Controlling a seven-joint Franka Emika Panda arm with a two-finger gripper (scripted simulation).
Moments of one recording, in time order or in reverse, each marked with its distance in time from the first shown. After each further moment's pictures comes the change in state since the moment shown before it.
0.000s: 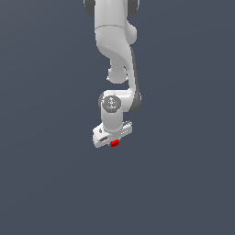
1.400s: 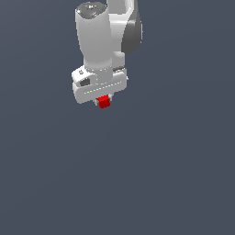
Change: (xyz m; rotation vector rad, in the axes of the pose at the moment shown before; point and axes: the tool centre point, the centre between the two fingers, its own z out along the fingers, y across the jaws) arm -0.074 0.006 -0.236 -0.001 0.001 -0.001
